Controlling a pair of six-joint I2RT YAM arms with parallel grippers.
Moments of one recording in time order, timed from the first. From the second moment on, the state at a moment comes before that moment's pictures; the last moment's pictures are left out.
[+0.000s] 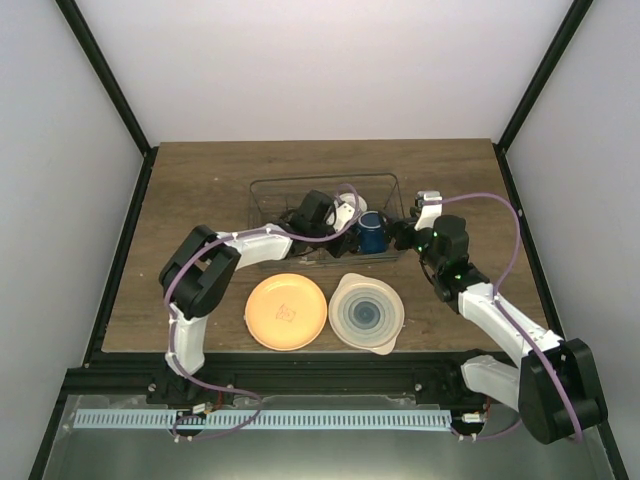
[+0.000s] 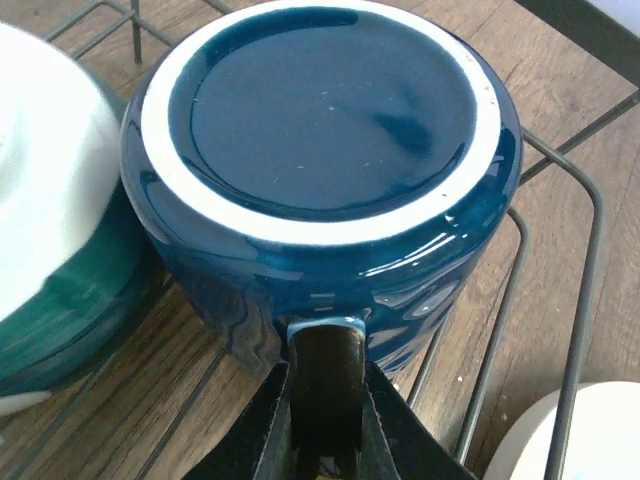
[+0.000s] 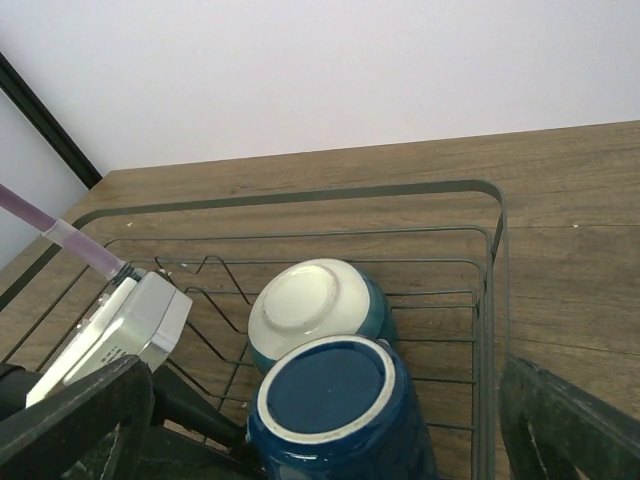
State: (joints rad) left arm -0.69 1.99 1.25 0.03 0.43 -0.06; right arm 0.32 1.09 0.53 0.32 -0.12 0.28
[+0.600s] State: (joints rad) left arm -0.75 2.04 1.29 0.12 0.30 -0.08; right arm 0.32 1.09 0.53 0.28 -0.12 0.26
